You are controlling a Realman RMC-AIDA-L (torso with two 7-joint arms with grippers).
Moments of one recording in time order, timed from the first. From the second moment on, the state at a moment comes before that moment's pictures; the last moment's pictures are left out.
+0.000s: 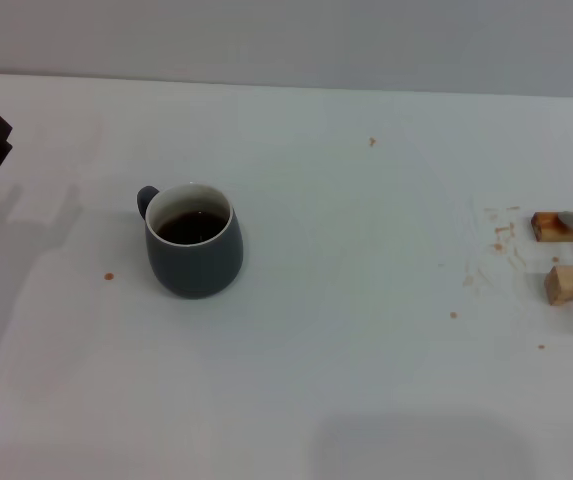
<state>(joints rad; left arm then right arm) -0.33 -2.01 -1.32 -0.19 2.89 1.19 -0.74 0.24 2.08 -0.11 0.13 -0.77 -1.35 0.45</state>
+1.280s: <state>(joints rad) -0.46 -1.92 -0.92 -0.14 2.89 1.02 -0.73 0.23 2.08 -0.12 0.14 -0.78 -1.35 0.48</state>
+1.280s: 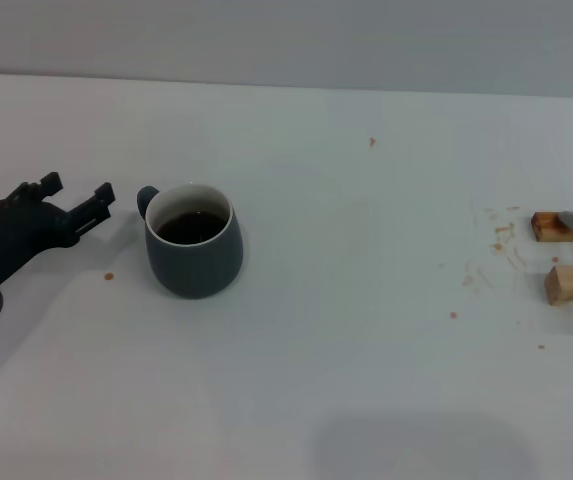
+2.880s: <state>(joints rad) -0.52 -1.94 -0.76 -0.13 2.89 1.03 -0.83 0.23 2.08 -0.12 0.13 -0.78 -1.28 0.47</state>
